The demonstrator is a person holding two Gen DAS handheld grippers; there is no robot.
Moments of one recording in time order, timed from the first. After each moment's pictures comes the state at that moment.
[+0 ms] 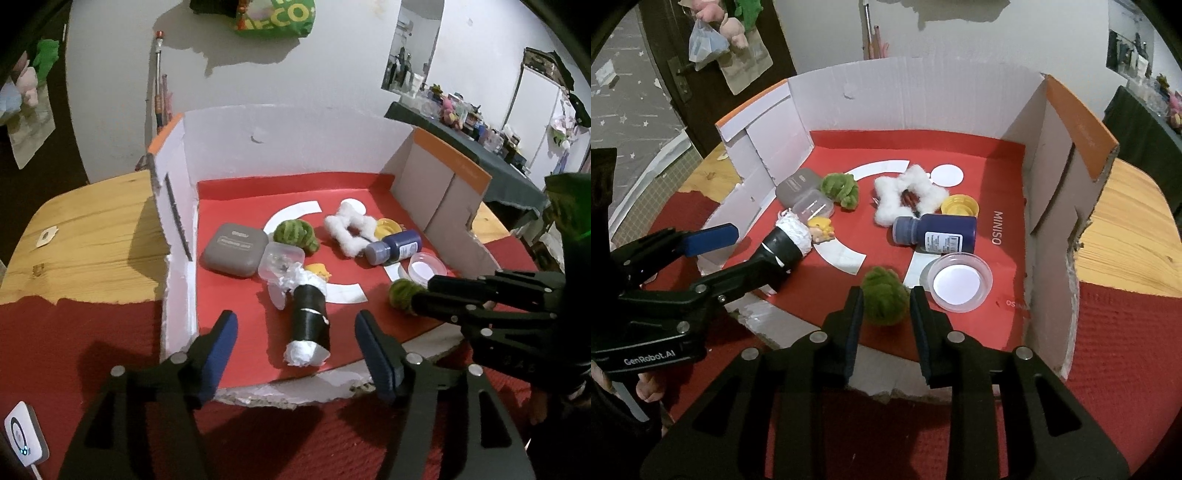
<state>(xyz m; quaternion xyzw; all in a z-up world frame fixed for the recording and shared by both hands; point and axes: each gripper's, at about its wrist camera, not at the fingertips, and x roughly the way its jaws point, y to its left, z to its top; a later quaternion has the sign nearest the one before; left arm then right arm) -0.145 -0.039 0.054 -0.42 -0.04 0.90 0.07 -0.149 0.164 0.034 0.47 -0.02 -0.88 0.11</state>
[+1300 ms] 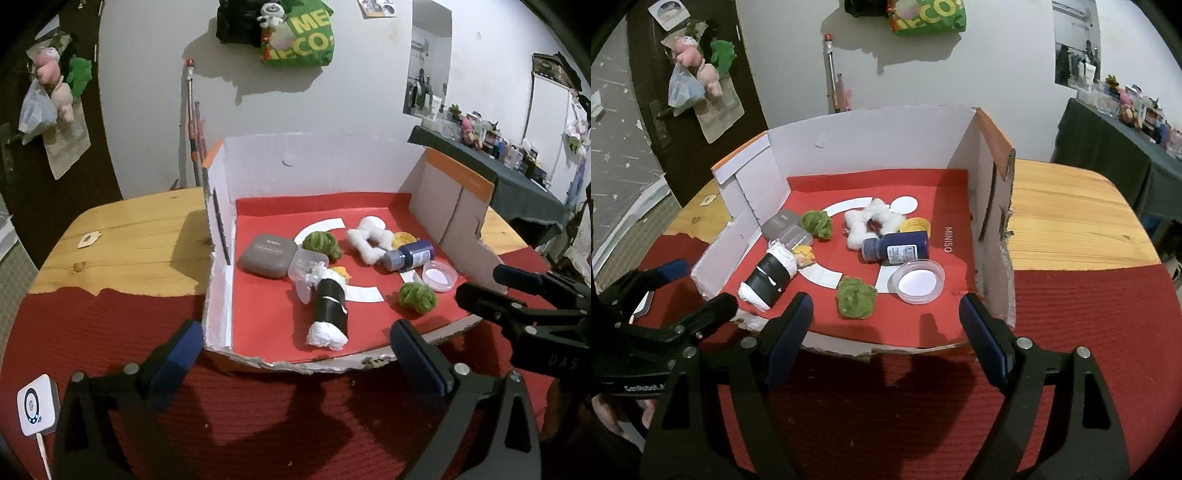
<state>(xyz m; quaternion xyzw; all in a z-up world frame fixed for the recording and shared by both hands) -0.110 -0.038 0.061 -0.37 -0.02 0.93 0.00 -0.109 0.174 0.053 0.38 -0.05 -0.92 0.04</state>
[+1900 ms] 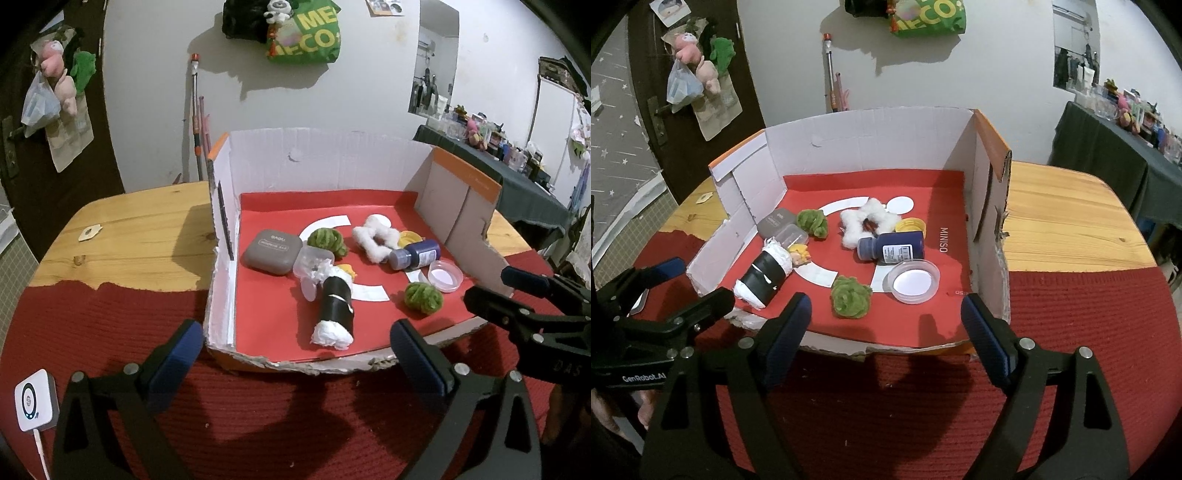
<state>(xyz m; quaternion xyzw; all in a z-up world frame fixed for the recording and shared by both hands) -0.112 -0.041 0.058 -0.37 -0.03 0.93 0.00 -0.108 0.174 0.053 0.38 -0.04 -0.92 0.03</state>
